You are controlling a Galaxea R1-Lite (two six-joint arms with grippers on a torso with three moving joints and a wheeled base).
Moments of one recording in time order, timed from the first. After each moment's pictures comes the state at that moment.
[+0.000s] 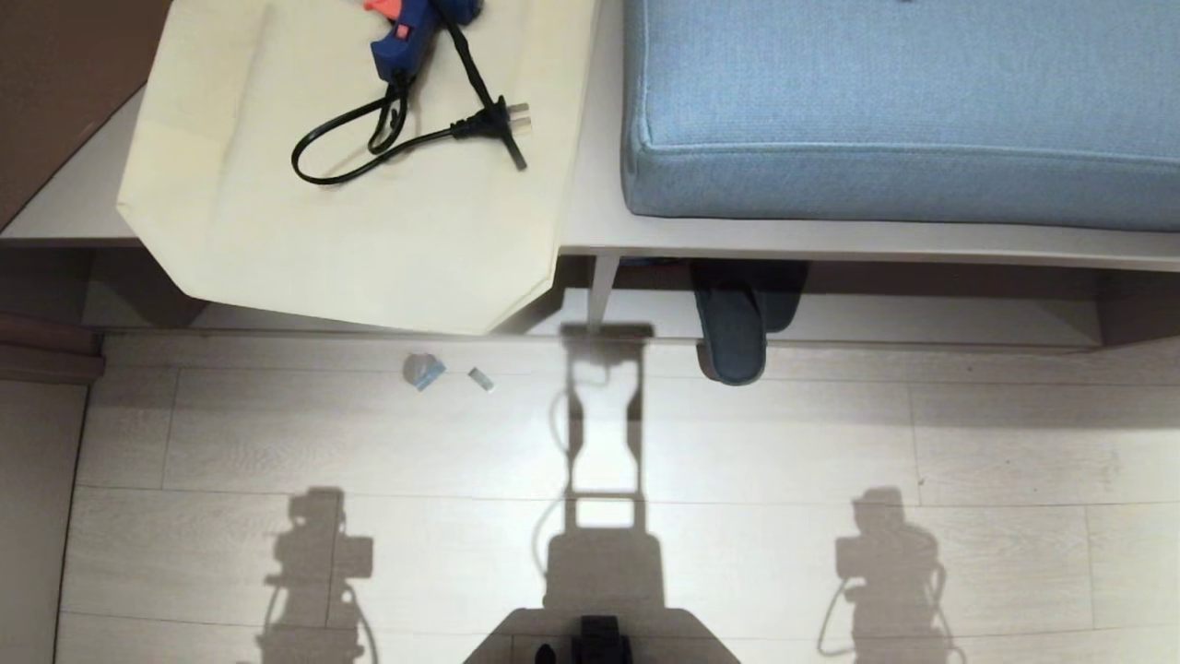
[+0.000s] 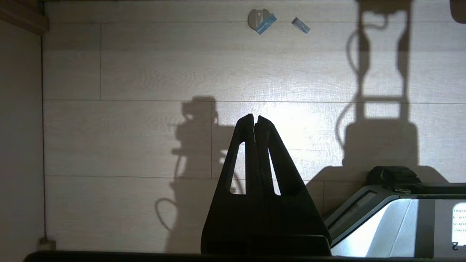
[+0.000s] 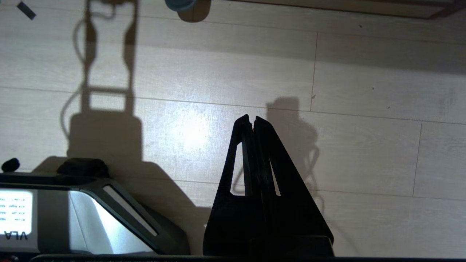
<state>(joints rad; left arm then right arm) 0.01 0.00 0.00 0.00 0.00 0.01 0.00 0.00 0.00 0.00 0.00 -0.01</state>
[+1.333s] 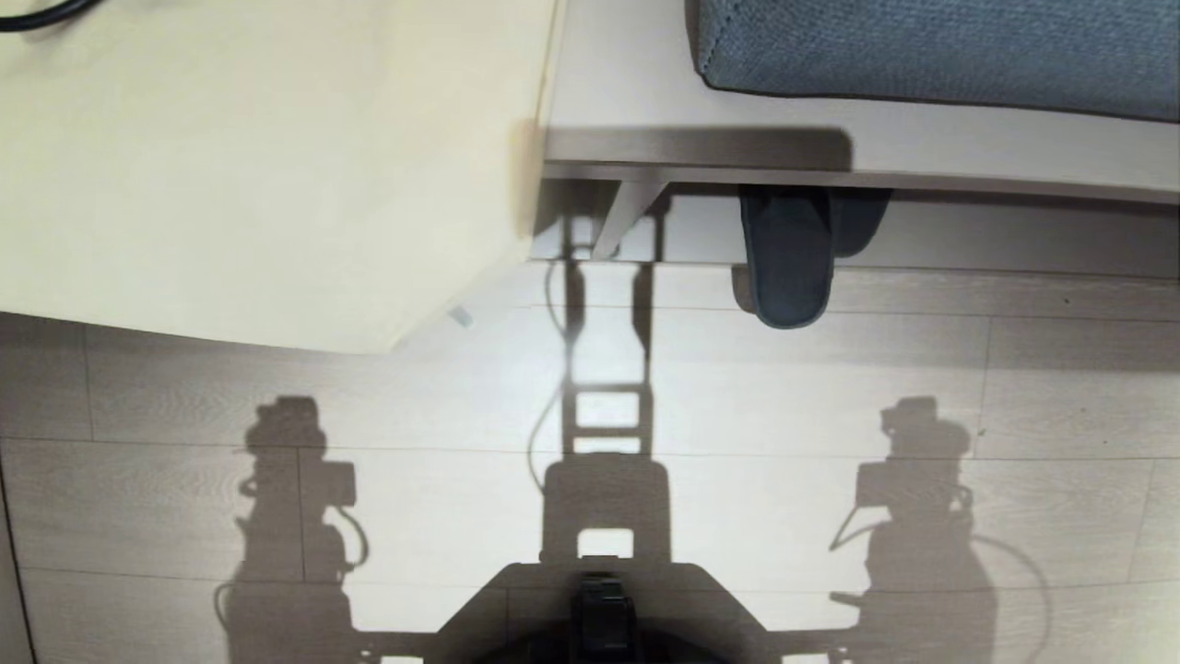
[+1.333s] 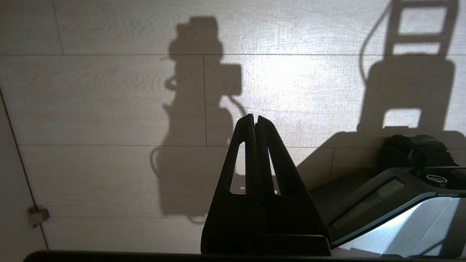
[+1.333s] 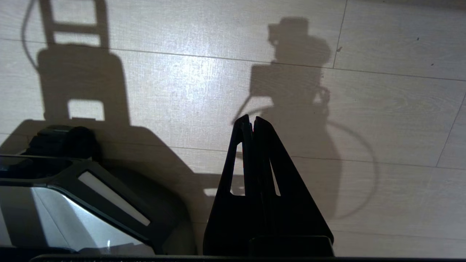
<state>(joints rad) 0.01 0.00 0.00 0.00 0.00 0.01 0.00 0.00 0.00 0.00 0.00 -0.01</state>
